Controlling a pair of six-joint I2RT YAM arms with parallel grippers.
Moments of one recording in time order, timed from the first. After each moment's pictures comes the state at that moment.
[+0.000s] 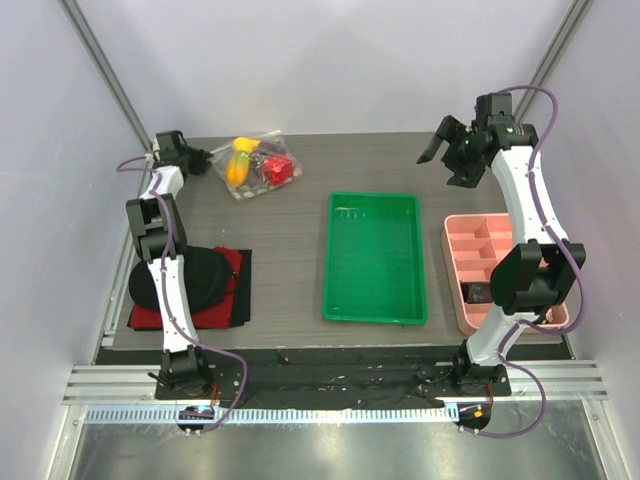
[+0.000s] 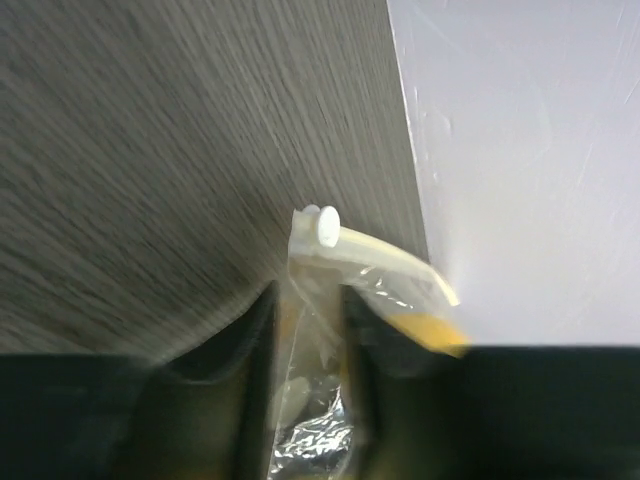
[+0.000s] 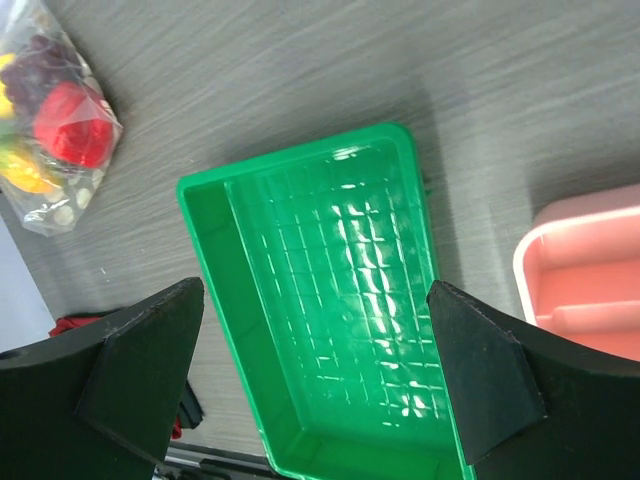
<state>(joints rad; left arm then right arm) 0.19 2.59 2.14 -0.16 0.20 -1.15 -0.02 1.76 1.84 -0.98 -0.22 0.52</state>
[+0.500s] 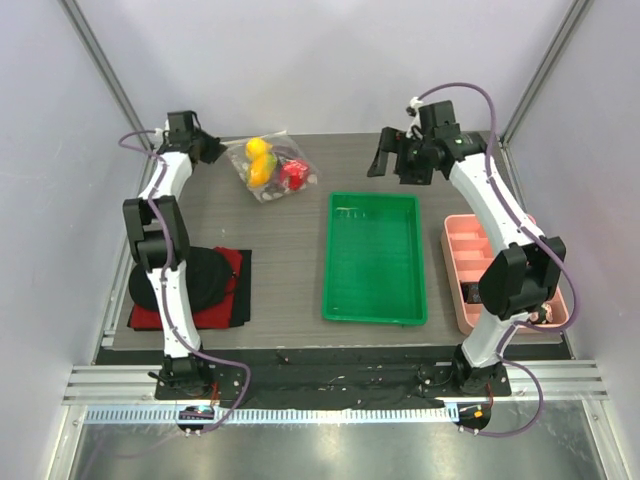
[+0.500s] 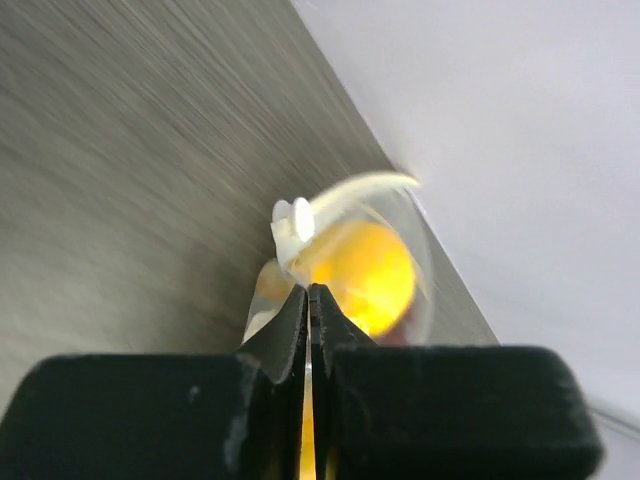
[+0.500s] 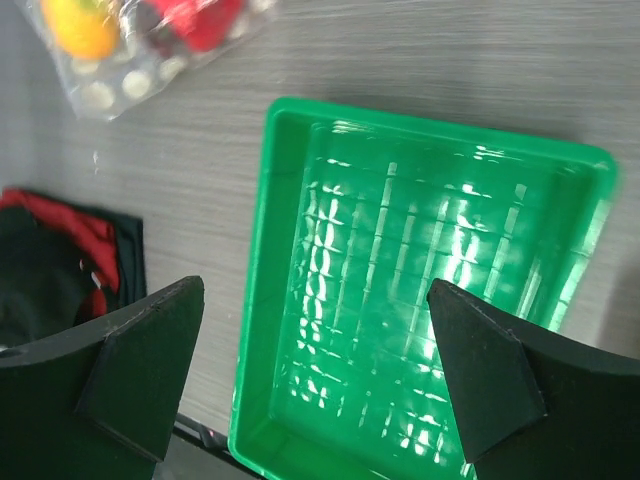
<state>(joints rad) 0.10 2.35 2.02 -0.29 0.16 -0.99 0.22 1.75 1.77 -0.82 -0.25 0.38</state>
